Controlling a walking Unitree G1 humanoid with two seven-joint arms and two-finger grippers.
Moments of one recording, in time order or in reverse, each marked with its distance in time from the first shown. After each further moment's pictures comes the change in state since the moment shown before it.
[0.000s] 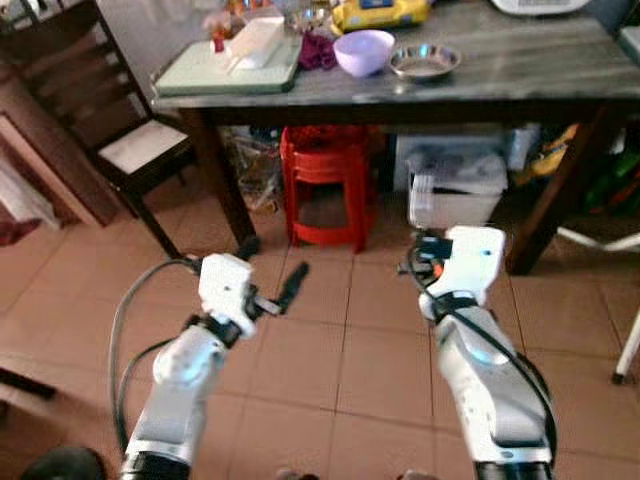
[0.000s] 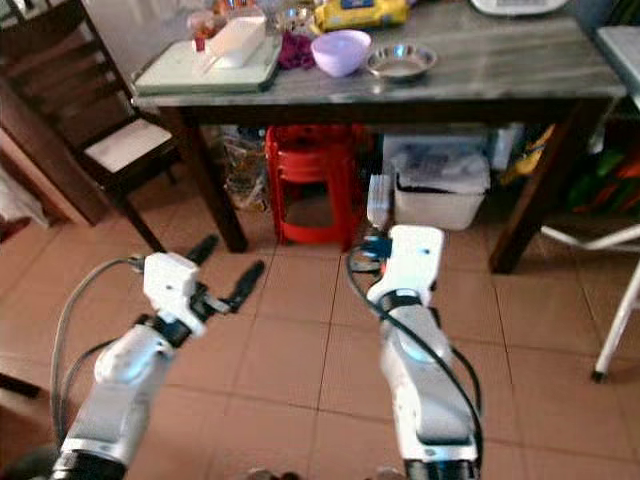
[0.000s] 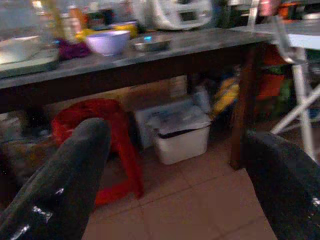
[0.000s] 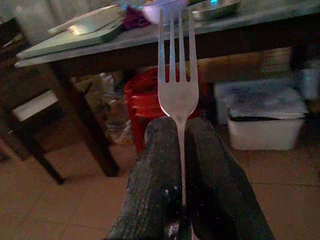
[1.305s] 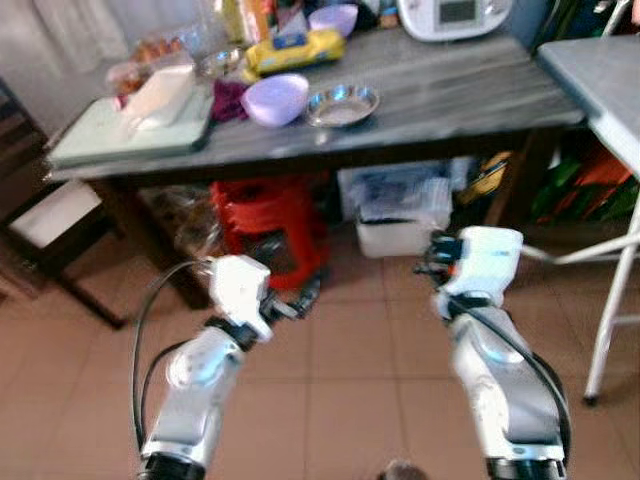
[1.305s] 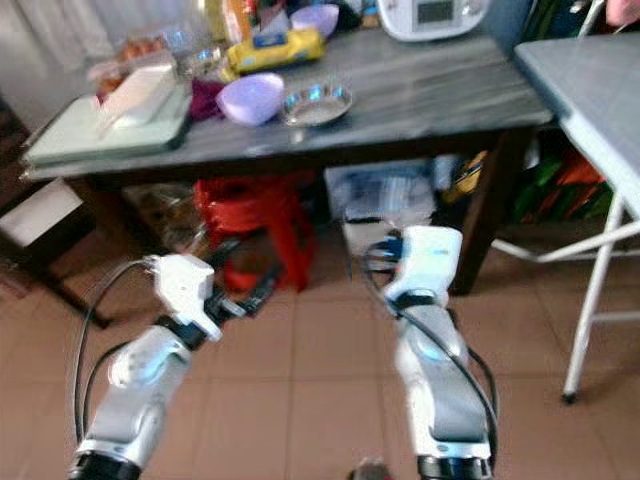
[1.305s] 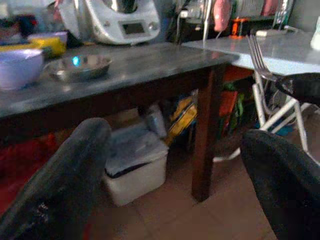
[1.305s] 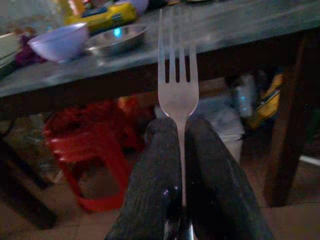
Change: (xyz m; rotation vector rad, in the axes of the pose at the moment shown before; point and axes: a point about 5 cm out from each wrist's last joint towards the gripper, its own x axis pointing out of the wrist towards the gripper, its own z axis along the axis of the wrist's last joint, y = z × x) left arm 0.005 -0.013 0.000 -0.063 -0.016 -0.059; right arm 0.000 -0.014 -0.003 -0.013 0.013 -0.046
